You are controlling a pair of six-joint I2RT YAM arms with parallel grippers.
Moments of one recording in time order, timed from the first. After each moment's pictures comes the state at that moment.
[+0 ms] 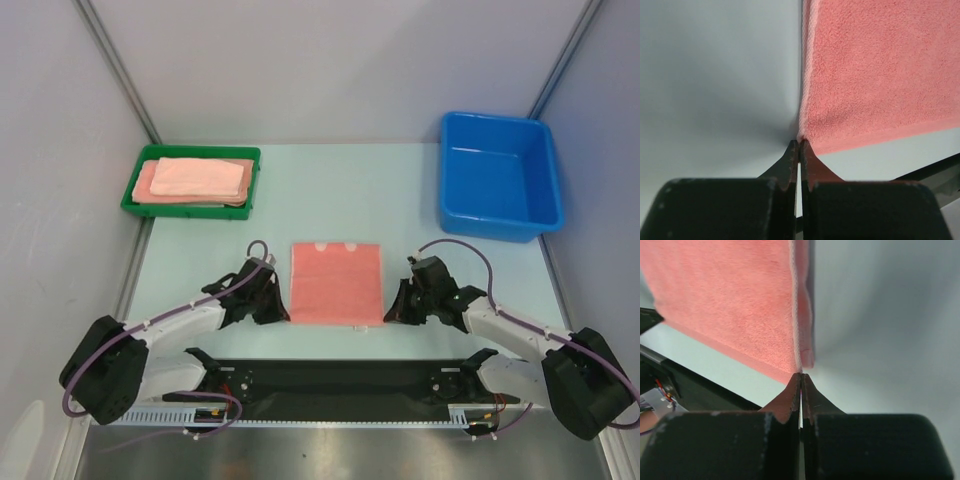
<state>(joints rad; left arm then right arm) -0.62 1.15 0.45 -0.32 0.09 -0.76 0.57 1.10 0.45 -0.26 -0.25 0.76</state>
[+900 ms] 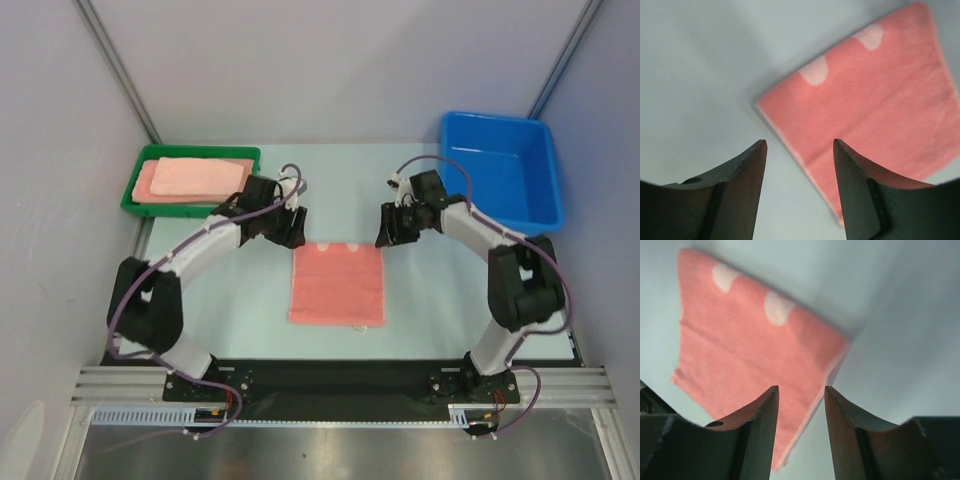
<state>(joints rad) -0.45 1.51 1.09 -0.40 0.22 -0.03 0.32 1.63 1.11 -0.43 -0.44 0.18</state>
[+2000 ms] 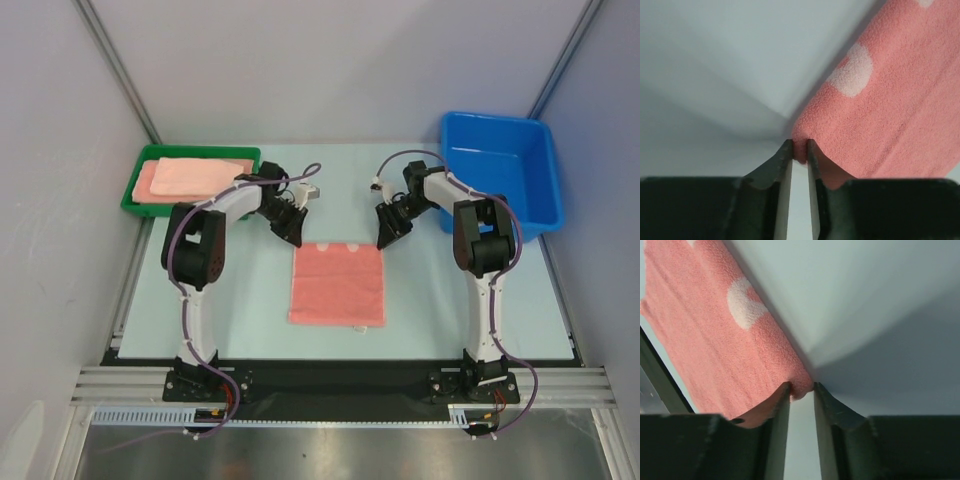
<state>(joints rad) -0.30 2.11 1.55 -0.74 0.57 0.42 0.22 2.26 1.72 -0.94 -0.73 -0.45</state>
